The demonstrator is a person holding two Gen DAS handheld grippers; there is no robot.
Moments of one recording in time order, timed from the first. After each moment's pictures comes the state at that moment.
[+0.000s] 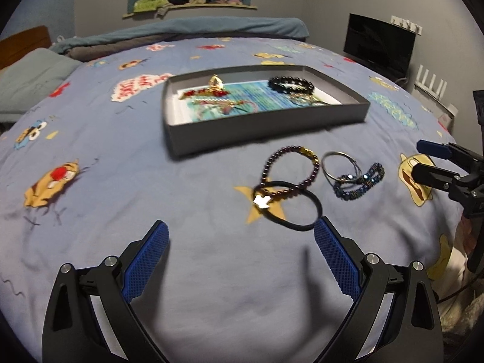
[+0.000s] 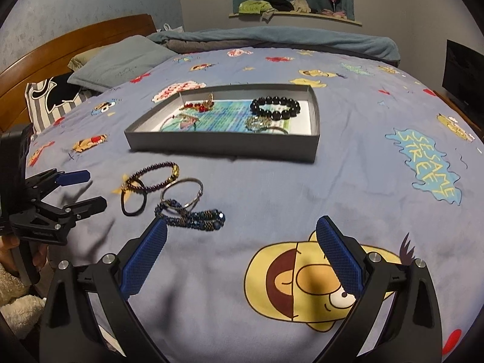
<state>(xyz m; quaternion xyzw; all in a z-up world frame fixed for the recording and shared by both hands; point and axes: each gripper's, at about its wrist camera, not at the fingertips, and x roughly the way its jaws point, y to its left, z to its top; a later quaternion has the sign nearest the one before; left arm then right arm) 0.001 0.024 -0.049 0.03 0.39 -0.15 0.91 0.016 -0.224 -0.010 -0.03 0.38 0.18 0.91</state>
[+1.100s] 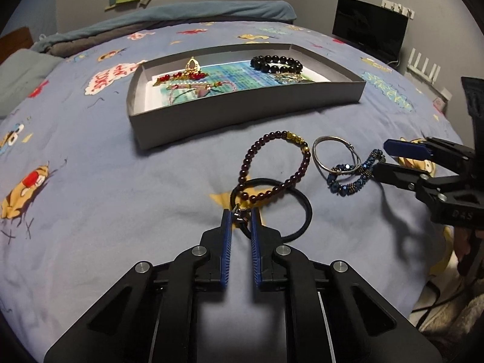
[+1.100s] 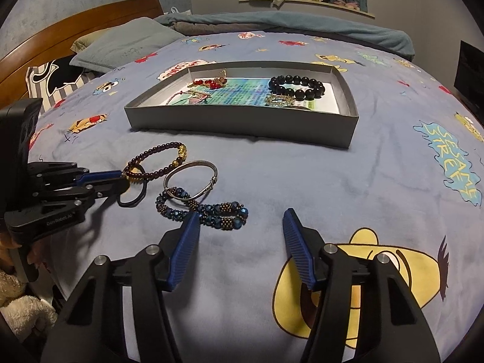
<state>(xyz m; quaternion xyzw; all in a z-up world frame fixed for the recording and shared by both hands) 0.020 0.010 -0.064 0.04 0.42 -0.17 0.89 0.033 -0.195 -0.034 -0.05 0.41 0.19 0.89</state>
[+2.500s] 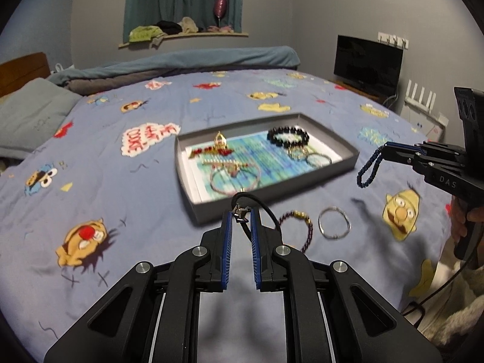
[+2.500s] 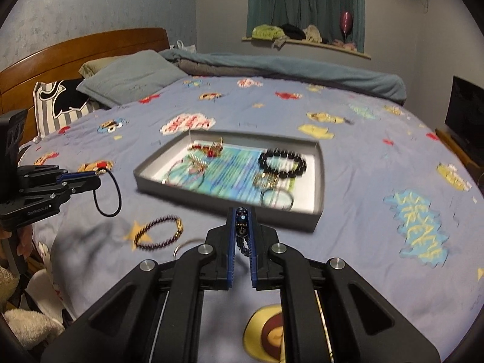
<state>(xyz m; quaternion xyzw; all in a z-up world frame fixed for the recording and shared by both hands) 0.011 0.044 0.022 0.03 0.32 -0.16 0.93 0.046 -0.205 0.055 -0.06 0.31 0.19 0.93</state>
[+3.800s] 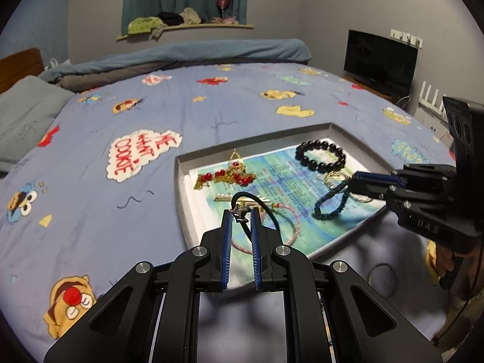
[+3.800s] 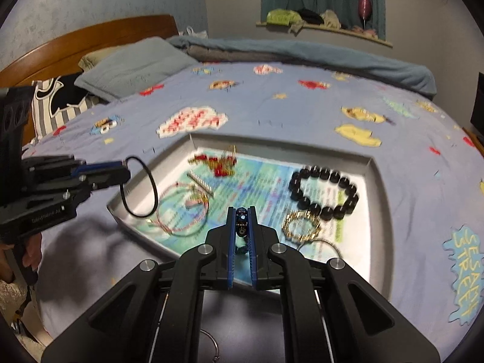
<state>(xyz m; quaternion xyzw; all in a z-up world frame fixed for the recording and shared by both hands) 0.120 0.039 0.004 0.04 0.35 -0.15 0.92 0.151 -0.150 0.004 -0.06 0.36 0.23 0.90</state>
